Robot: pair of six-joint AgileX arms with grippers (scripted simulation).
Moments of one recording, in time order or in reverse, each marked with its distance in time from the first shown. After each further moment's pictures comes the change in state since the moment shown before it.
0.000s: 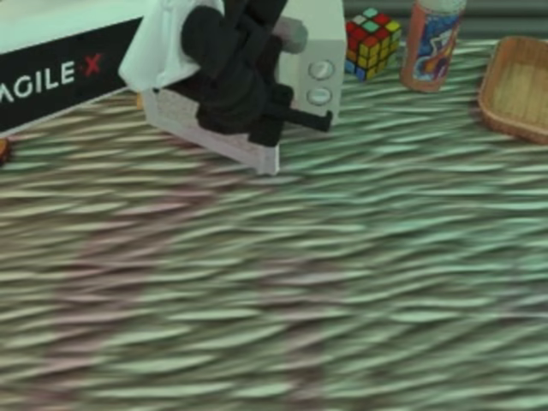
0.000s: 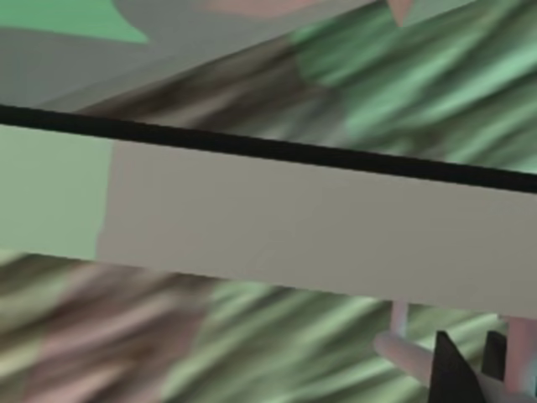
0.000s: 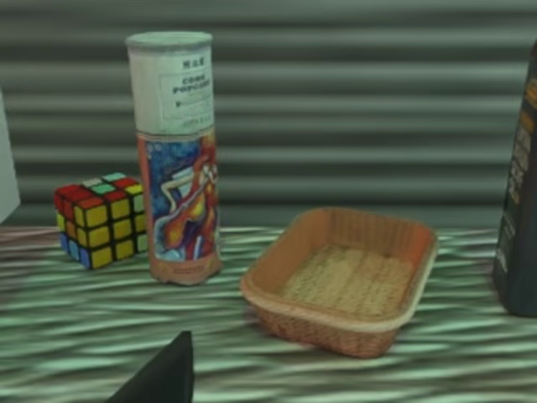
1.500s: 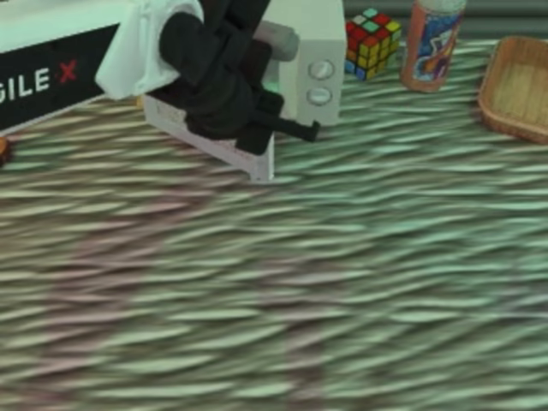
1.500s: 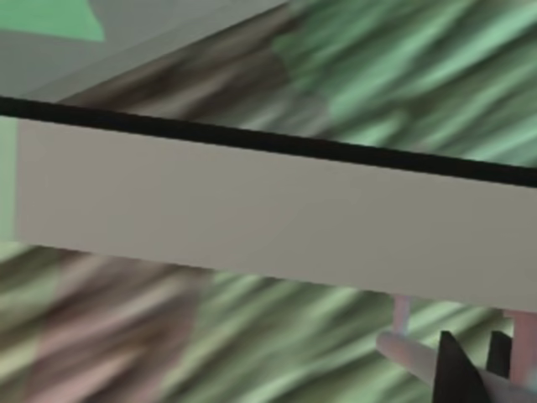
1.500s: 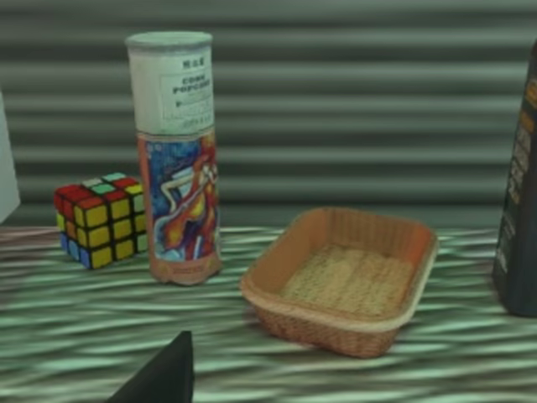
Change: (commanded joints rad) left arm 0.024 -0.050 -0.066 0.024 0.038 0.078; right arm 0.000 0.000 0.000 0.000 0.000 0.000
